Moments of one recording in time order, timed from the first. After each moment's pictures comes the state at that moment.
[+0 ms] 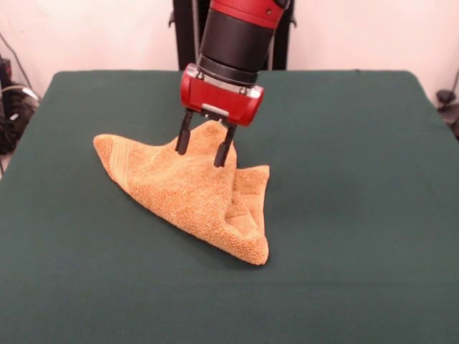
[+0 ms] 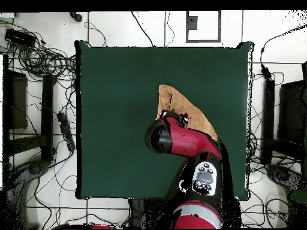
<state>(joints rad) -0.02 -0.46 -0.29 1.63 0.01 0.07 1.84</state>
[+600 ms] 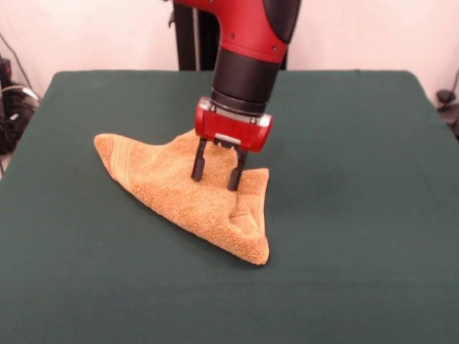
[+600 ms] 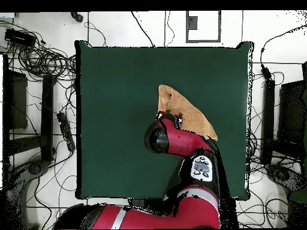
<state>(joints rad) -0.05 -0.37 -0.23 1.63 0.01 -0.04 1.84</state>
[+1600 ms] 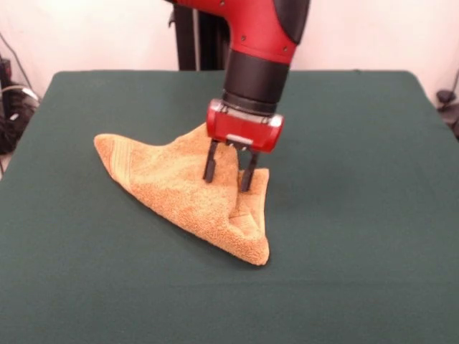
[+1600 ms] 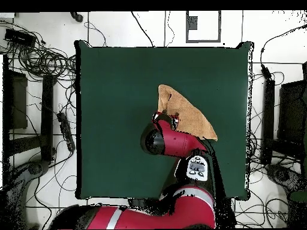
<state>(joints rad) -0.03 -0.38 -0.22 1.65 0.01 -0.07 1.84</state>
